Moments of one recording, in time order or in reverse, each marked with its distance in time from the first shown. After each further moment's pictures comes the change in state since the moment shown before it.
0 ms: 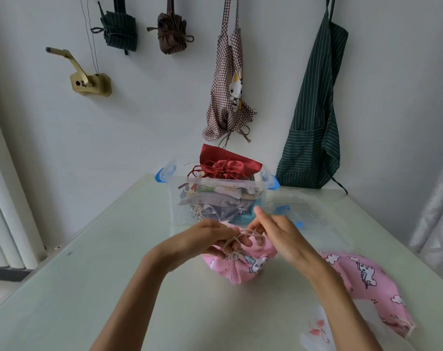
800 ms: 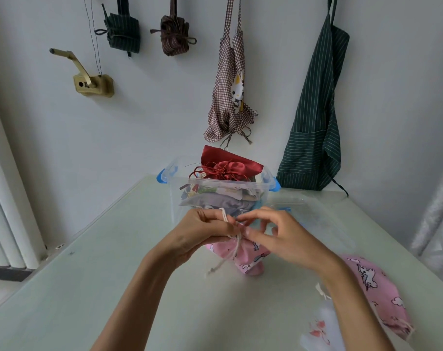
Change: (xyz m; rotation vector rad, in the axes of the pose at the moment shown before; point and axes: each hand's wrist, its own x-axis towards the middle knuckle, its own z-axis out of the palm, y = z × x) left_hand -0.002 0.002 -0.003 -0.311 0.266 0.094; right_hand -0.008 -0.018 -0.011 -0.138 -0.128 -0.197
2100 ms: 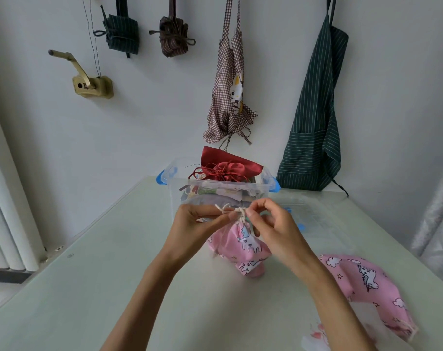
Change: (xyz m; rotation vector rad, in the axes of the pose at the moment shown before) left_hand -0.004 -0.006 0.003 0.256 0.206 0.403; right_hand 0.008 0.002 0.020 0.259 0.265 0.016
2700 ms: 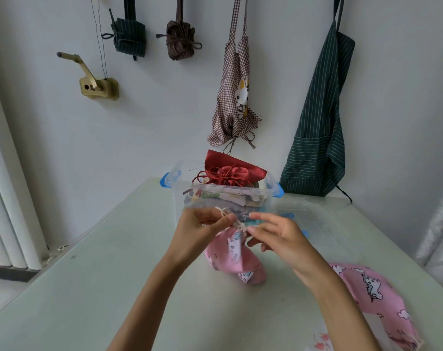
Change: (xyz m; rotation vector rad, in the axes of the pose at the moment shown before) left_hand 0.006 -0.001 0.000 0.023 0.082 -0.123; right_hand 0.006 0.012 -0.008 0.132 -0.093 0.203
